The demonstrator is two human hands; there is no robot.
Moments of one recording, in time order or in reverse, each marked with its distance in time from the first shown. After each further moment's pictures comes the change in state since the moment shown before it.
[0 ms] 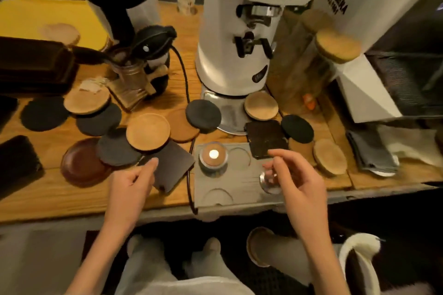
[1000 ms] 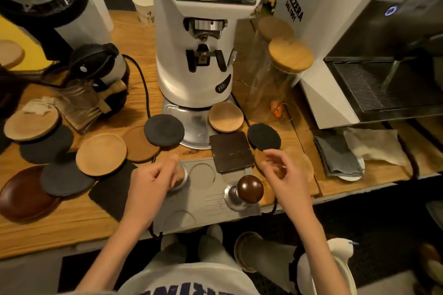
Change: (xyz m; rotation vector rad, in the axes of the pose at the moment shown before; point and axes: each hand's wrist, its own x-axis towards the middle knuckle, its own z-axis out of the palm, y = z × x) left_hand 0.024 0.061 0.103 -0.052 -0.156 0.050; right_hand 0.070 0.074 -0.068 -0.300 -0.019 0.089
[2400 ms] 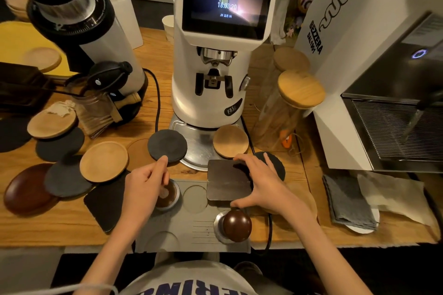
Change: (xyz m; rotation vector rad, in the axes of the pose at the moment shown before) left_hand 0.027 -0.002 0.020 0.022 0.226 -0.123; right_hand 0.104 0.012 0.018 -0.494 -0.614 -0.430
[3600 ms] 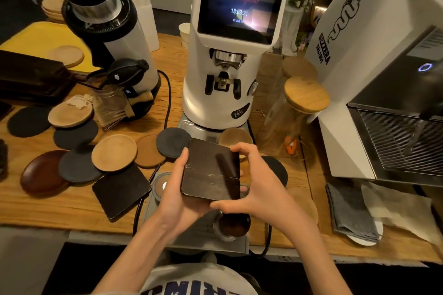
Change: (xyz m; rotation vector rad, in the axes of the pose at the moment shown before) left_hand -0.040 0.052 0.039 -1.099 -0.446 -0.538; right_hand -0.037 -0.082 -0.040 0.407 0.095 -0.093
